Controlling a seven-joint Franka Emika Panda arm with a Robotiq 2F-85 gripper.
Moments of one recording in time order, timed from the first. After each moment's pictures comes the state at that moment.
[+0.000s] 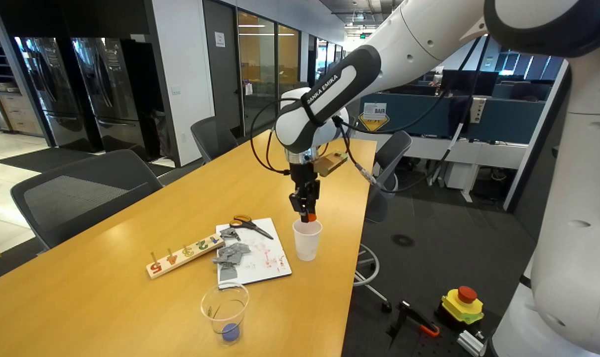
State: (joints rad) arm -0.07 0.17 -0.02 -2.12 -0.06 2.15 -0.28
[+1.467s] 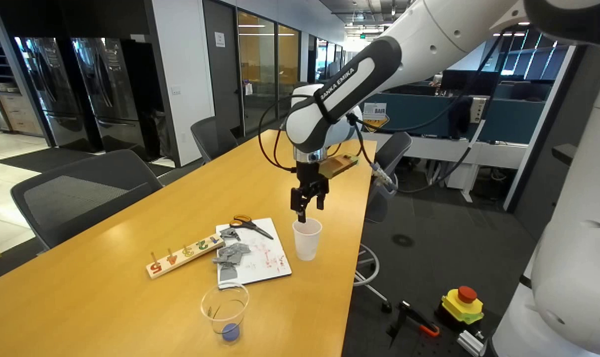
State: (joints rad) arm -0.06 0.06 -0.03 -2.25 -0.03 2.23 -0.18
